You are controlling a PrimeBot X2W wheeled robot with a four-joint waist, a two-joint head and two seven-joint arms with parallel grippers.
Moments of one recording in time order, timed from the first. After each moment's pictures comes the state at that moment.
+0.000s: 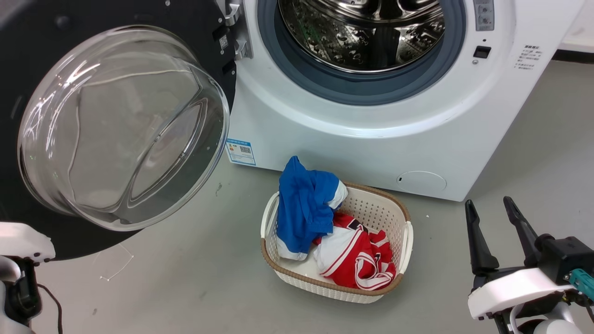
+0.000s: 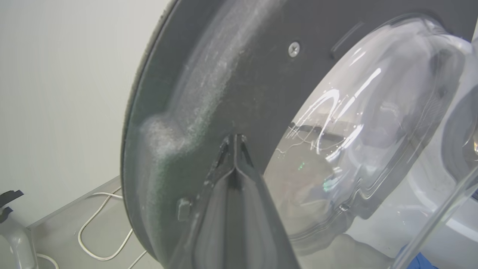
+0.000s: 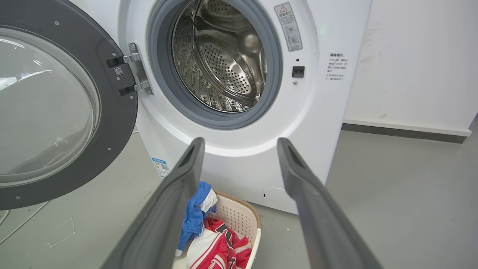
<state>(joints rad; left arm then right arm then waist) -0.32 0.51 0.06 0.47 -0.56 0.17 -0.23 -0.02 -0.06 -0.03 -0.01 0.11 0.13 -0.09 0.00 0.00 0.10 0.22</state>
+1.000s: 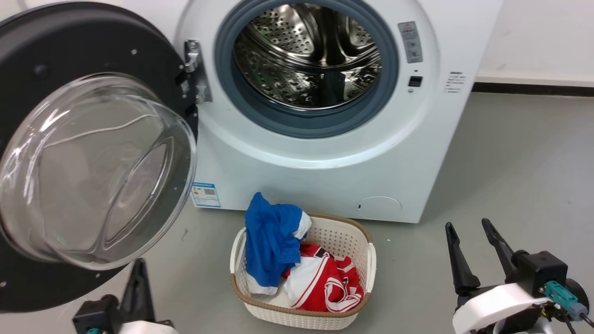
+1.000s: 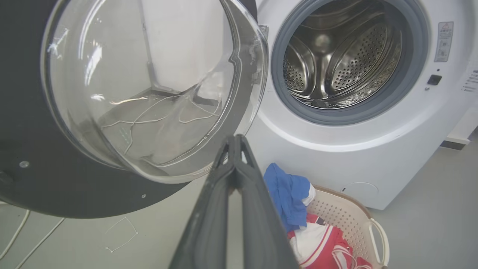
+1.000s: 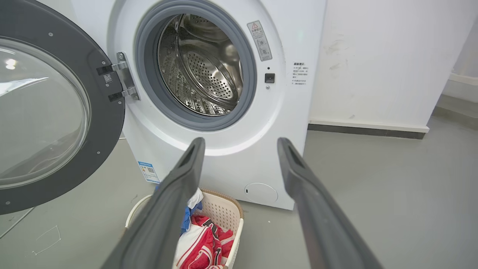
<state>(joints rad) 0.12 0.29 -0.16 0.03 -0.40 0.27 -0.22 0.02 -0.05 0.02 0.05 0.10 0.13 -0.09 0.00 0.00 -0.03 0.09</state>
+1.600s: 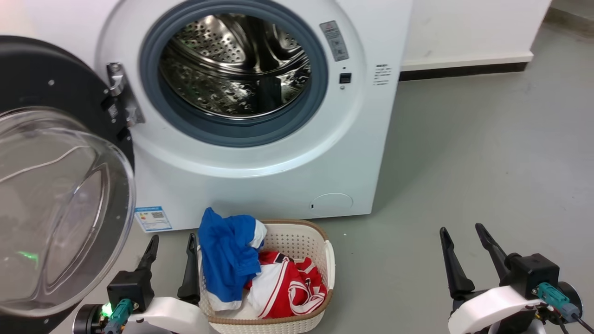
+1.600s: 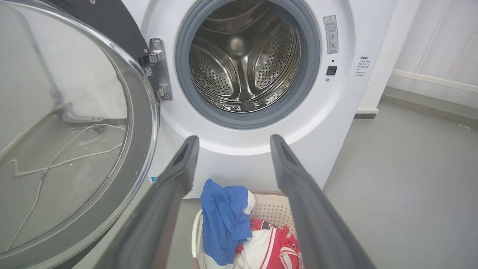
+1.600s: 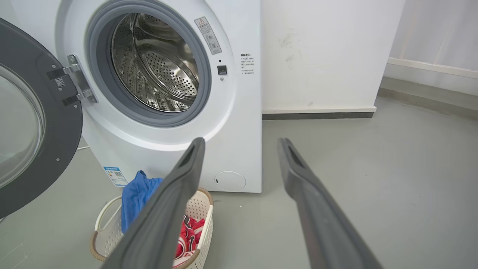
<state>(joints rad) -0.01 0.28 -0.26 0.09 -0.37 0.21 -0.19 0.02 -0.05 0.04 0.07 0.11 0.13 -0.09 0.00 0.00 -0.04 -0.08</state>
